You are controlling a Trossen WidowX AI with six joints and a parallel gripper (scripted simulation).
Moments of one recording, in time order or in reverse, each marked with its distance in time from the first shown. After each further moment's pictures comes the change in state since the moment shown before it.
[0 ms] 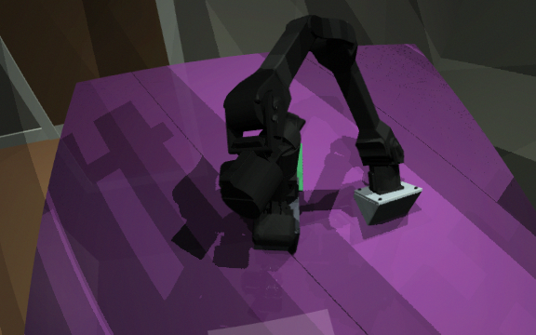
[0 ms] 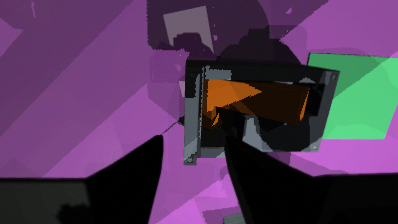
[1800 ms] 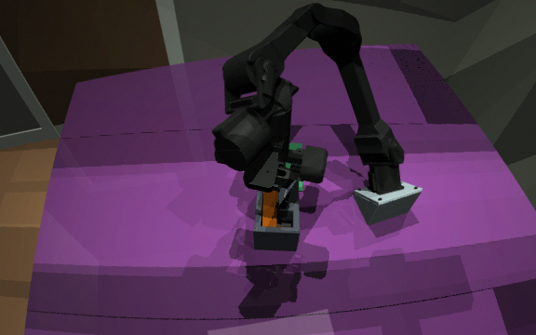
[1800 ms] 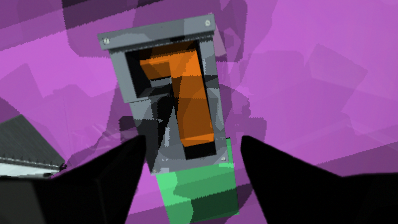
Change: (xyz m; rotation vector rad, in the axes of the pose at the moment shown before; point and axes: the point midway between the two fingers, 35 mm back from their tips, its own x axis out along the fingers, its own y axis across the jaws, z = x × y) arm -0.007 -0.067 0.009 -1.364 0.017 0.014
